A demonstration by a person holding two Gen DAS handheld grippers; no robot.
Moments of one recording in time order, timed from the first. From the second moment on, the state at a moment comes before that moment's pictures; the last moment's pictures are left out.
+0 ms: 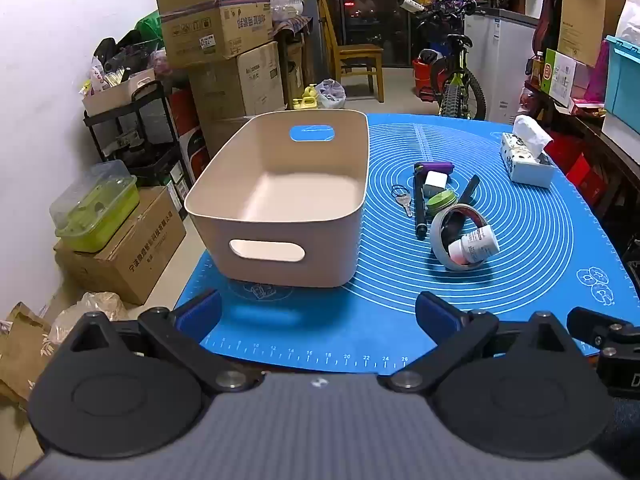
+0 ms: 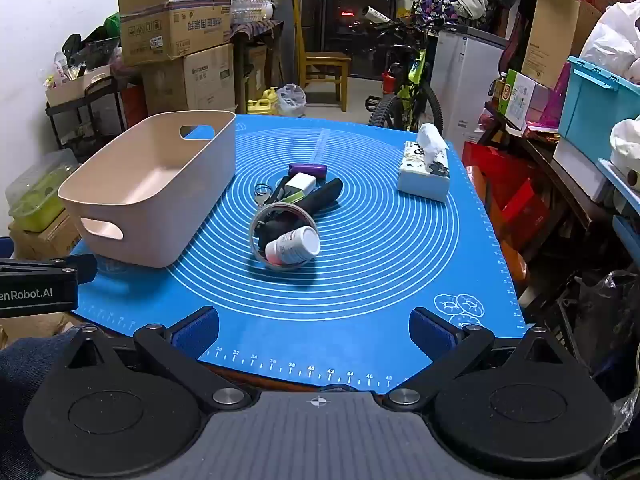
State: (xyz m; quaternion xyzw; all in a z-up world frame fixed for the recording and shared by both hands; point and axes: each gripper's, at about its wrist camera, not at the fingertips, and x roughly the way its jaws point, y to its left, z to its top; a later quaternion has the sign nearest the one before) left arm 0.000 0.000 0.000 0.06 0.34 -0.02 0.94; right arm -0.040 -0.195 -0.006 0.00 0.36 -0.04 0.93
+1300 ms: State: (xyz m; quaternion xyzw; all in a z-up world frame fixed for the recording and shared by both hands) left arm 0.001 -0.010 -0.005 0.07 0.35 -0.02 0.94; right arm -0.039 -0.192 -0.007 0.00 0.37 -0.04 0.93
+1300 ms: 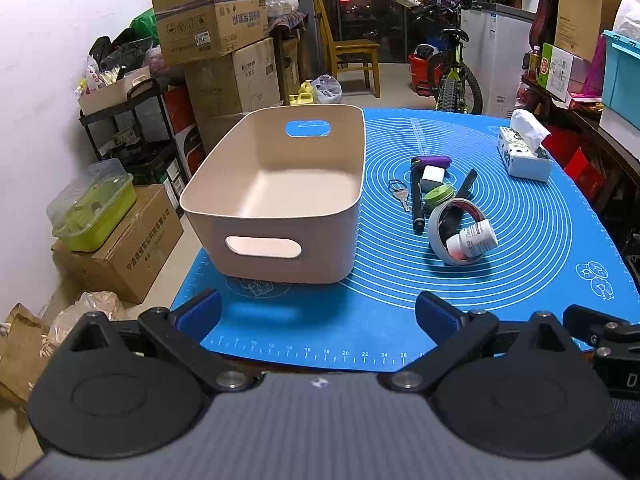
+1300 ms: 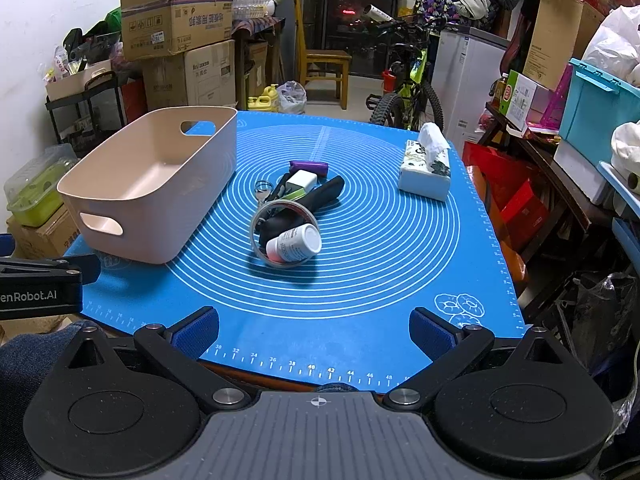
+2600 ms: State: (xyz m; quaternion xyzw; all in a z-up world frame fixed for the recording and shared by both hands) left arm 0.003 -0.005 -0.010 0.06 0.35 -0.03 0.93; right arm -0.039 -0.189 -0.007 0.00 0.37 -0.04 0.93
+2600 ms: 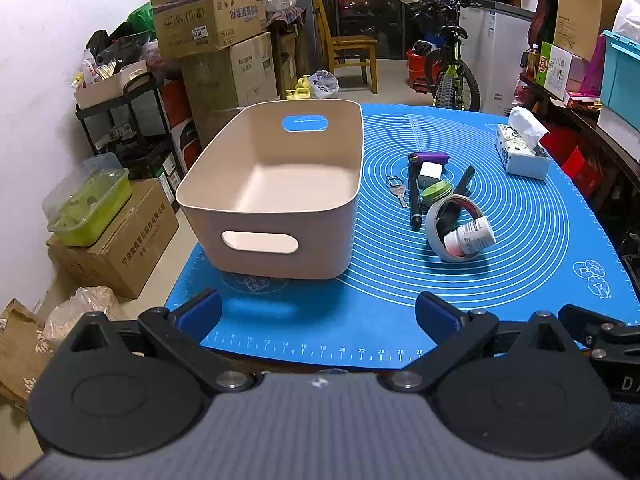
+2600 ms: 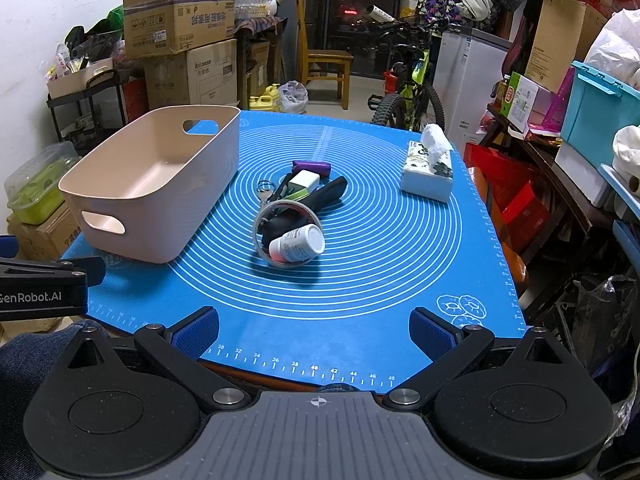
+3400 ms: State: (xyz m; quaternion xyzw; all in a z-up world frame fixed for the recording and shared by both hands) left arm 0.008 0.009 -0.001 0.05 0.36 -0.02 0.93; right arm -0.038 -0.184 -0.002 -0.01 0.37 -0.04 0.93
